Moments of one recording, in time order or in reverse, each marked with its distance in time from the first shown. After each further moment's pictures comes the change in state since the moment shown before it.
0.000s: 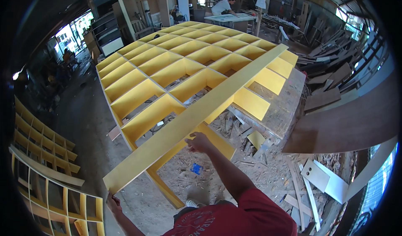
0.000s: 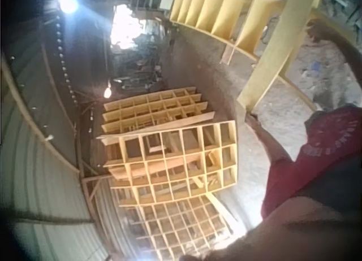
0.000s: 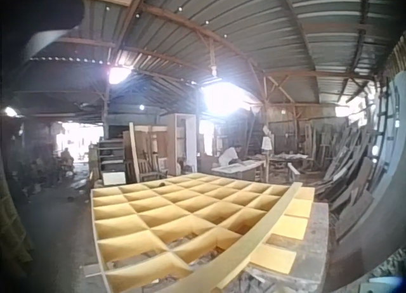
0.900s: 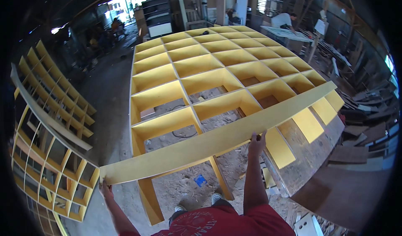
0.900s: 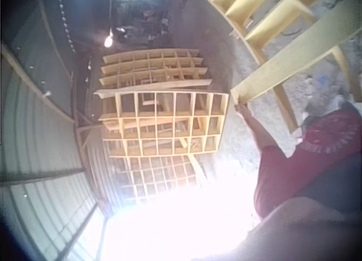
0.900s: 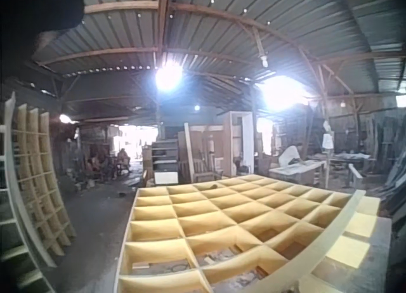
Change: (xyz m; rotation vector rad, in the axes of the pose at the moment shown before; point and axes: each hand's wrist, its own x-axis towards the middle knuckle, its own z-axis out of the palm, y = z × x) left_hand -0.008 -0.030 0.065 -0.107 0.203 0.225; right_hand 0.194 0.016 -0.258 0.263 0.818 -0.526
